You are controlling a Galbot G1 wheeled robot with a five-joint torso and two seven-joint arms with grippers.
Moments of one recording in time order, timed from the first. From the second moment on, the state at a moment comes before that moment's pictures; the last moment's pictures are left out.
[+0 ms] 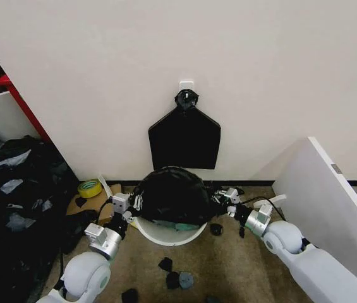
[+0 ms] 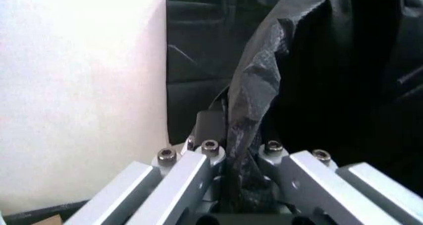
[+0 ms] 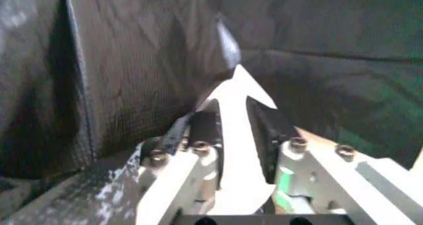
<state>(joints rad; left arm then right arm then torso) 1.39 -1.06 -0.29 -2.02 -0.45 -0.09 -0.03 -1.06 0.89 0.07 1.71 0.68 0.15 -0.35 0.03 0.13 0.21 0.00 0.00</state>
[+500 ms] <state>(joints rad) 1.39 -1.08 -0.30 -1.99 -0.43 -0.10 -0.03 -1.07 0.89 0.04 2.00 0.88 0.01 0.33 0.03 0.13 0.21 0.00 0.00</state>
